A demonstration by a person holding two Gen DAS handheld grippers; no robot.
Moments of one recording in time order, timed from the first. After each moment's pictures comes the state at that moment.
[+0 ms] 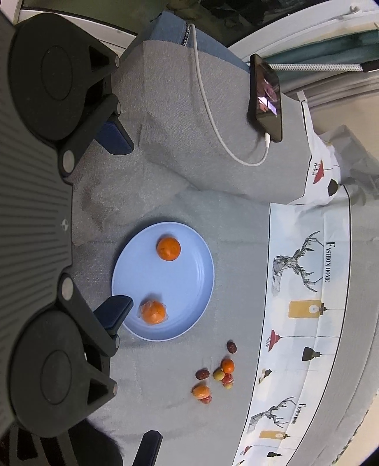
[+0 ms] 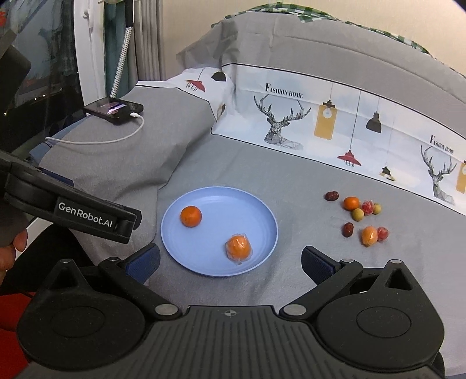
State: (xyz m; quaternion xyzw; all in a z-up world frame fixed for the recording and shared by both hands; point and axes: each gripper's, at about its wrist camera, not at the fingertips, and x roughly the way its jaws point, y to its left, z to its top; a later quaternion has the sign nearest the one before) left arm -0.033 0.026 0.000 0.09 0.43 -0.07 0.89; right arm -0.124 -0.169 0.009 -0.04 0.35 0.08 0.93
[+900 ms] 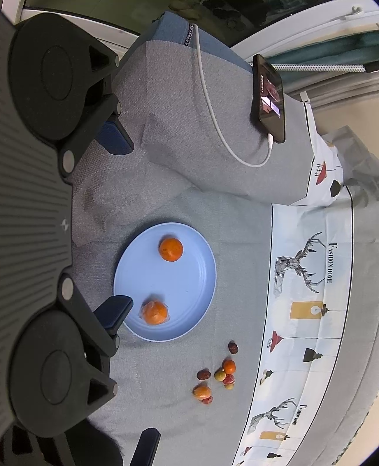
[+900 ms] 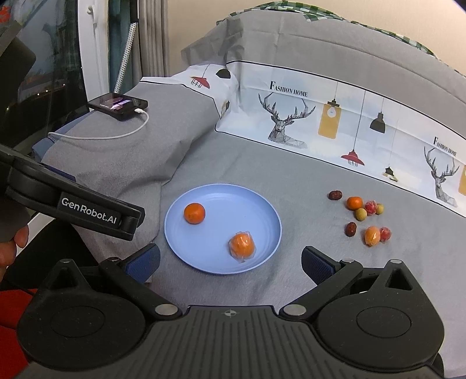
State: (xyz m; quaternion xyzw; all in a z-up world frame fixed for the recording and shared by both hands) left arm -0.031 0.028 -0.002 0.09 0.44 -0.07 0.89; right arm -0.122 -0.165 0.007 -0.05 0.36 0.08 0.93
